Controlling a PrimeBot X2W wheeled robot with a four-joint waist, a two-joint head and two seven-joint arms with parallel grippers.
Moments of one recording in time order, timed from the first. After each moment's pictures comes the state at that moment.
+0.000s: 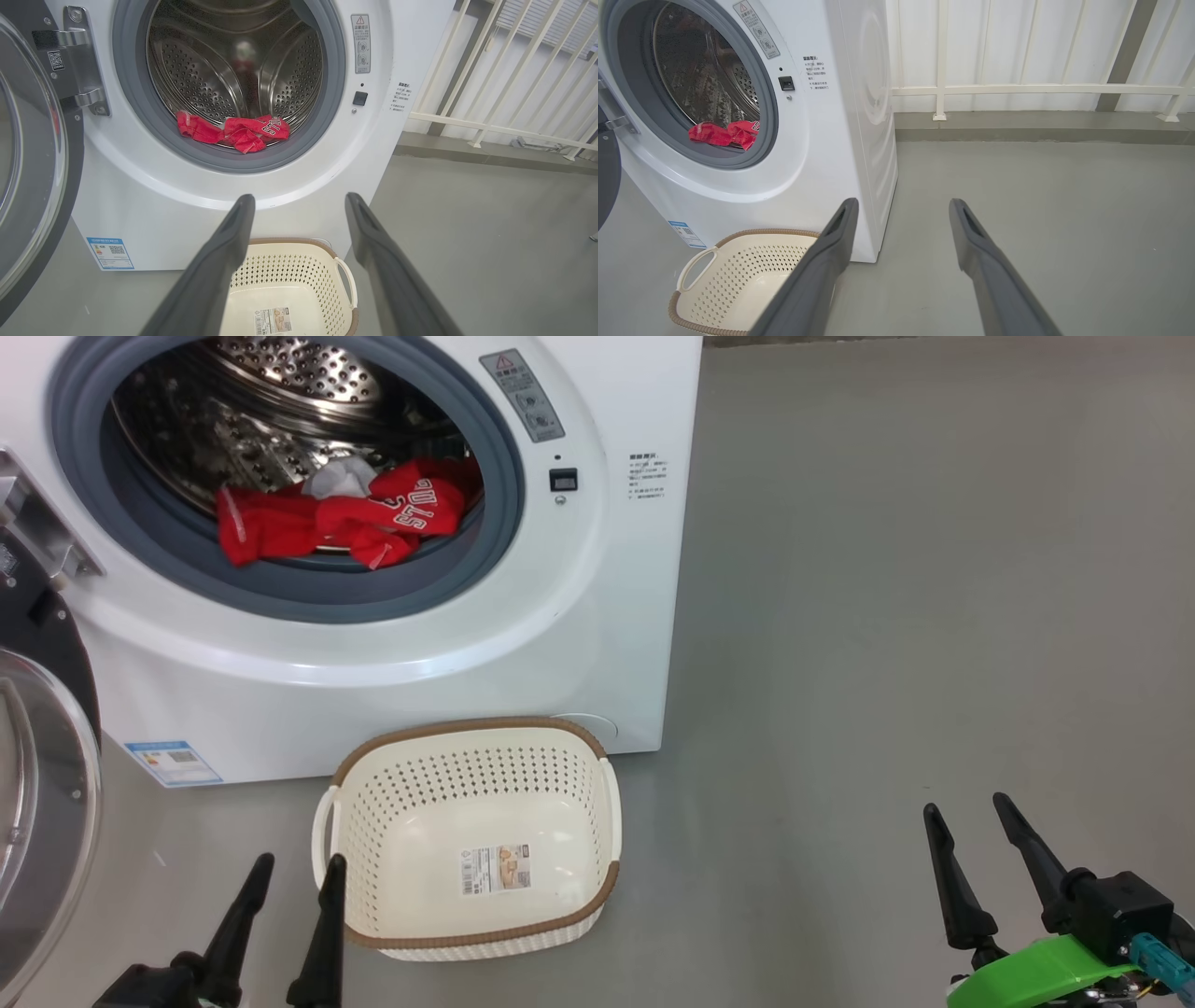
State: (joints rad) left arm 0.00 0.15 -0.03 0.17 -0.38 -0.13 -0.26; right arm 0.02 -0.09 -0.03 0.24 0.25 0.13 -0.25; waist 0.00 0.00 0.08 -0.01
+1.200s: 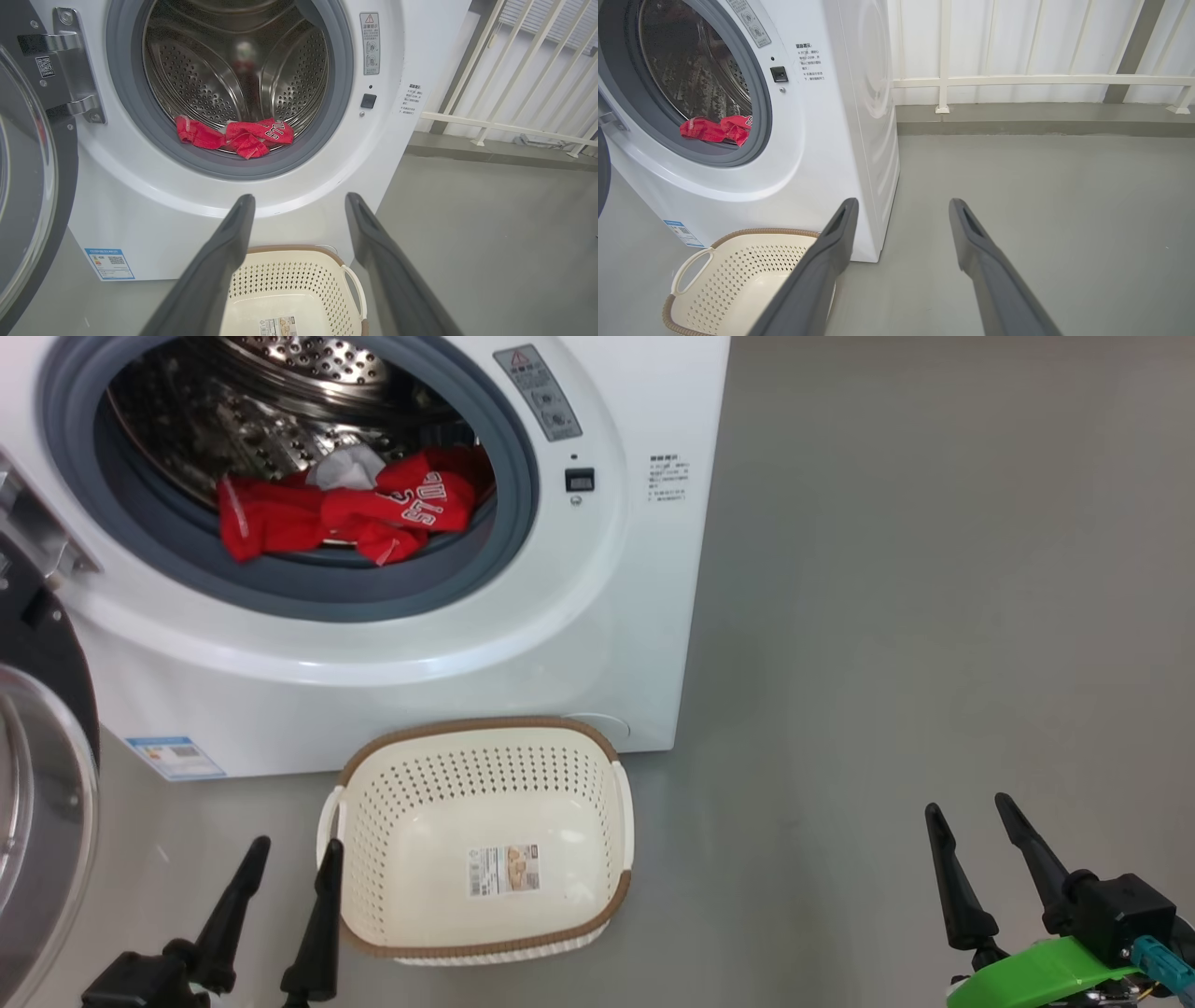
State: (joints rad) left arm -0.01 0.18 -0.05 0.15 -0.39 -0.13 -0.26; right arm 0.03 -0.07 -0.05 0.22 0.24 0.13 -0.25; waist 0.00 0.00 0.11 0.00
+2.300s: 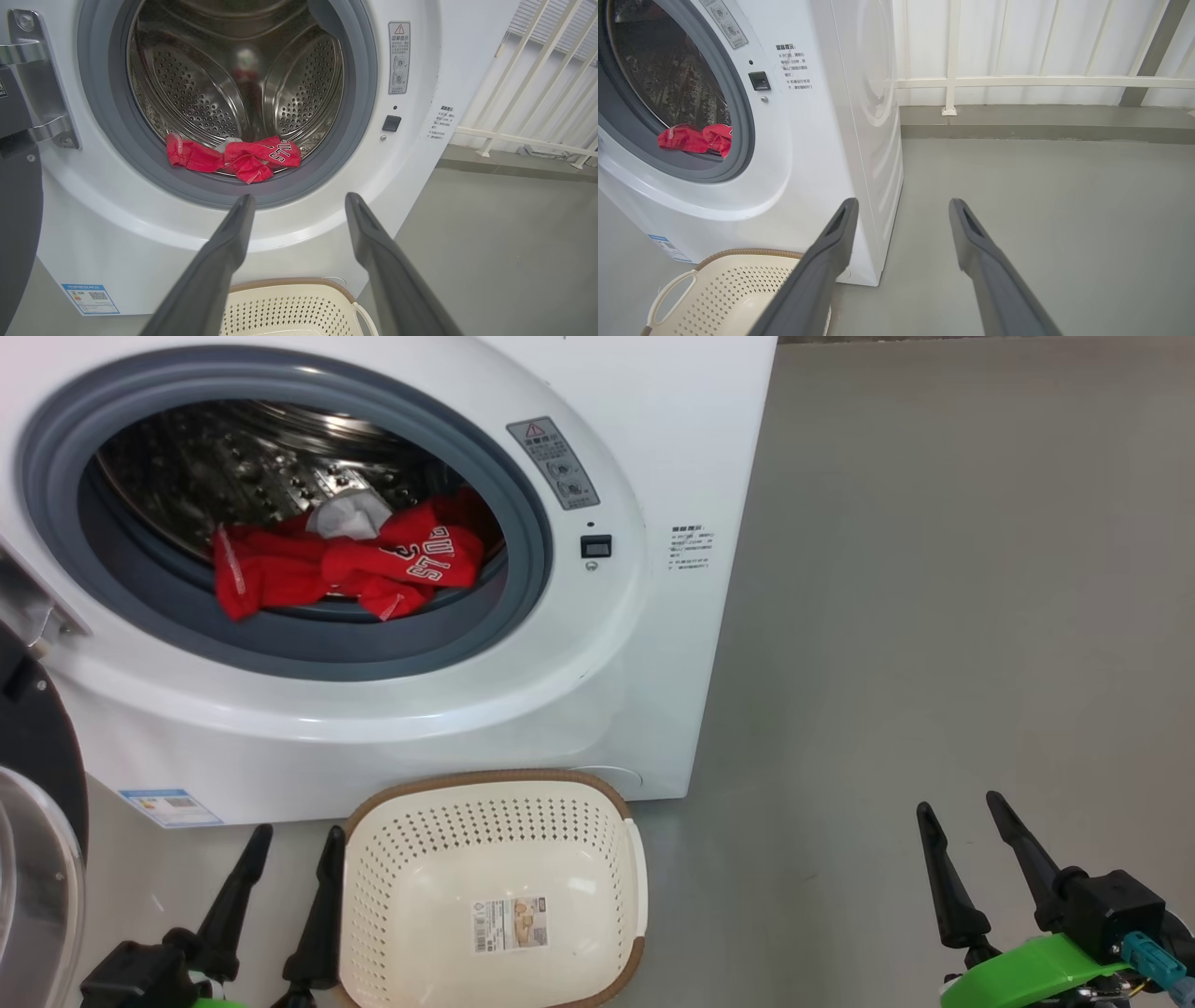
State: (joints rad) left arm -0.03 0.18 -0.06 0.15 -0.41 -0.13 -0.26; right arm 0.02 -0.07 -0.03 0.24 0.24 0.13 -0.25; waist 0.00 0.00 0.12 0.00
